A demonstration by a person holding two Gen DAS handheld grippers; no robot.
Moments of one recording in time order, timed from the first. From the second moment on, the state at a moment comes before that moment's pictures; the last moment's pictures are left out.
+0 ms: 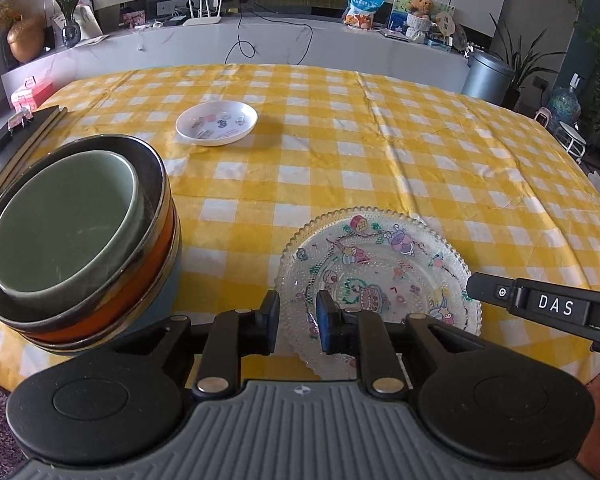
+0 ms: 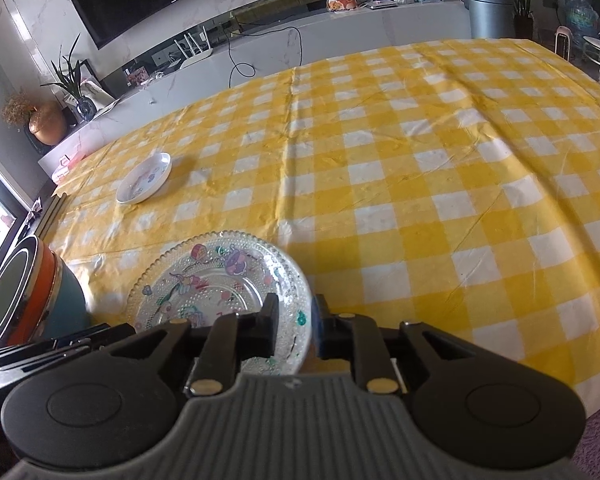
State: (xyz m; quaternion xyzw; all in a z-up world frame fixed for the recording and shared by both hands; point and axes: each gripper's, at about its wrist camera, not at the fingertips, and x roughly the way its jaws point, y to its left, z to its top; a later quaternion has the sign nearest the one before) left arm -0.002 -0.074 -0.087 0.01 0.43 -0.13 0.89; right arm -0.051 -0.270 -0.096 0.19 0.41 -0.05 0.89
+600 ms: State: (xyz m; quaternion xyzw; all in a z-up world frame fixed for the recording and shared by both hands) left arm 0.009 -0.067 -0.070 -0.01 0.46 -0.17 0.87; right arm -0.049 -0.267 -0.087 0.18 0.40 -0.03 0.90
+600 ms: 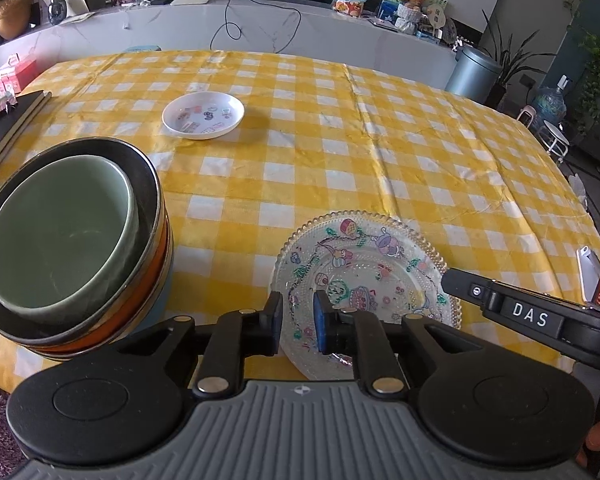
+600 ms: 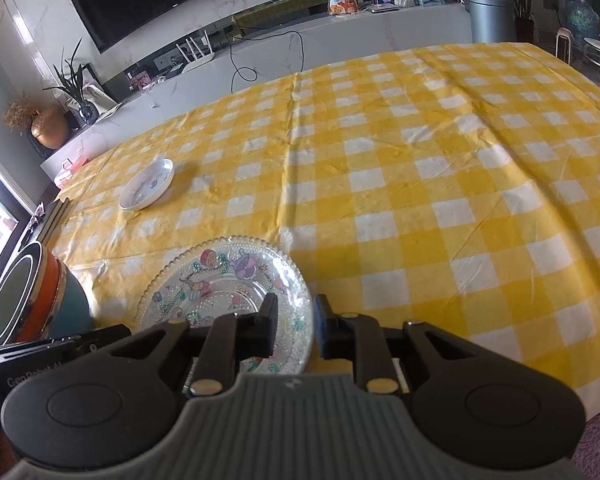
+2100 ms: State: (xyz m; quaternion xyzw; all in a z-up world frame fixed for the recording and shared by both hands) left arm 0.262 -0.001 -0.079 0.11 0.51 -0.22 0.82; right arm 0.191 -0.164 -0.097 0.15 0.44 0.03 0.88
